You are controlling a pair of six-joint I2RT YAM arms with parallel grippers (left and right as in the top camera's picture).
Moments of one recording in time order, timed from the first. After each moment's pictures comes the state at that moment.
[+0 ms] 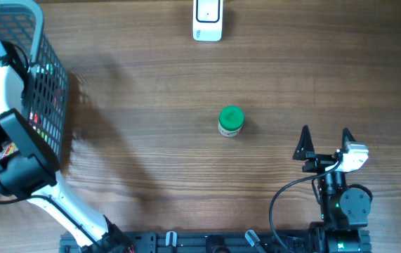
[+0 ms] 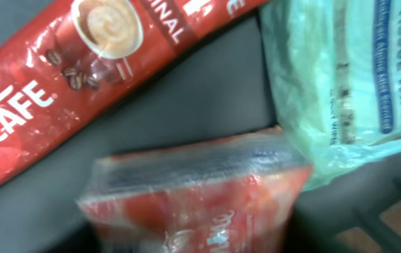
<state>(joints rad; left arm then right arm) 0.48 2.12 1.63 -0.89 0.07 -0.90 0.02 0.02 0.01 0.01 0.04 0.15</state>
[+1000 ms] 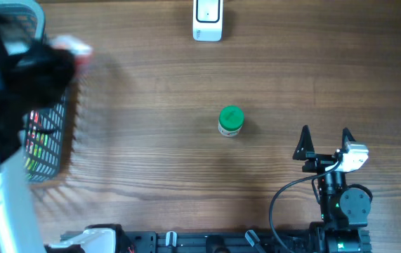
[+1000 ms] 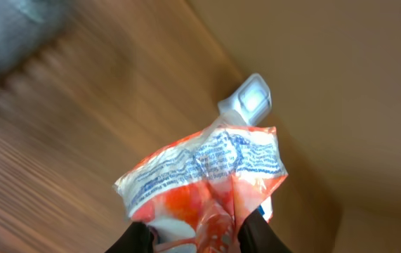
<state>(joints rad) 0.02 1.41 2.07 -1.46 0.11 -0.85 0.02 0.02 0.01 0.01 0.04 0.15</state>
